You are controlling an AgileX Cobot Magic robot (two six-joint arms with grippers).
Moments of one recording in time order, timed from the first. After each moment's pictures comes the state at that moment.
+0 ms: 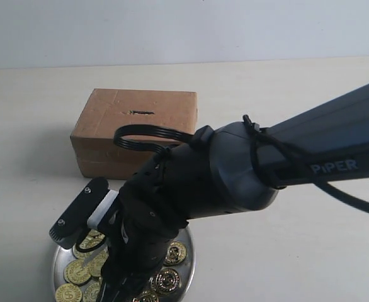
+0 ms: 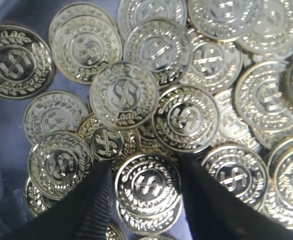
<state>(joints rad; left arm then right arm) 0.04 0.00 0.00 0.04 0.37 -0.01 1.10 2.00 -1.11 0.08 0.50 -0.10</state>
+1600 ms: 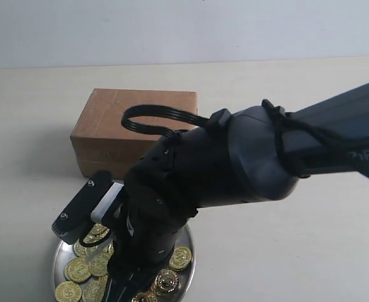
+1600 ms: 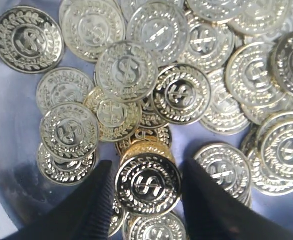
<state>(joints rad) 0.04 0.00 0.00 0.04 0.37 -0.01 1.09 1.94 -1.11 0.08 0.57 -0.11</state>
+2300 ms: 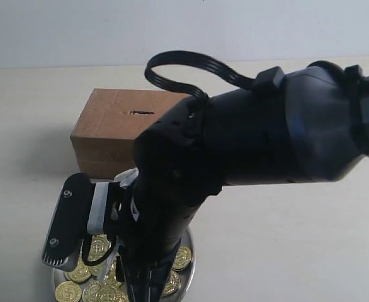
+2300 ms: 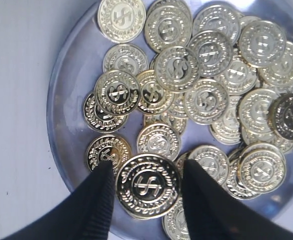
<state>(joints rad) 0.01 0.00 0.00 0.04 0.37 -0.01 1.09 1.81 -1.11 0.13 0.69 -0.57</state>
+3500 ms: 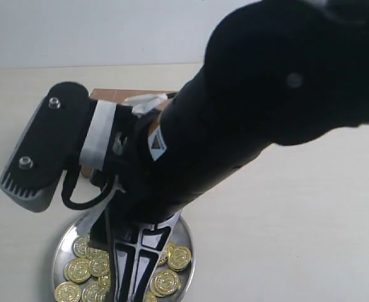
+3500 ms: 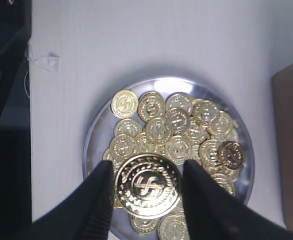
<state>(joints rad) -0.04 0.00 -0.04 -0.27 0.14 -0.61 1.09 1.54 -1.11 0.24 0.69 -0.57</state>
